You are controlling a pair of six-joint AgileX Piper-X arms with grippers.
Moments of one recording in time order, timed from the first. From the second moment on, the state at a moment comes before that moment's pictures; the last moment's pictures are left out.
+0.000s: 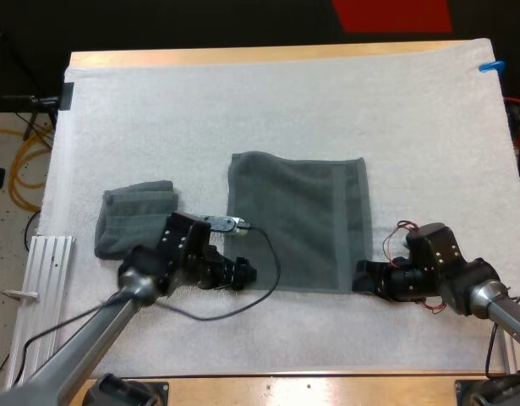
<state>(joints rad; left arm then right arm) -0.41 1.25 -0.59 0.63 0.34 -2.07 0.42 1.30 -0.43 0.33 -0.58 -1.09</state>
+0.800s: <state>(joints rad) -0.41 1.42 -0.60 0.54 0.59 -2.13 0.42 1.26 -0.43 0.37 -0.58 -1.12</state>
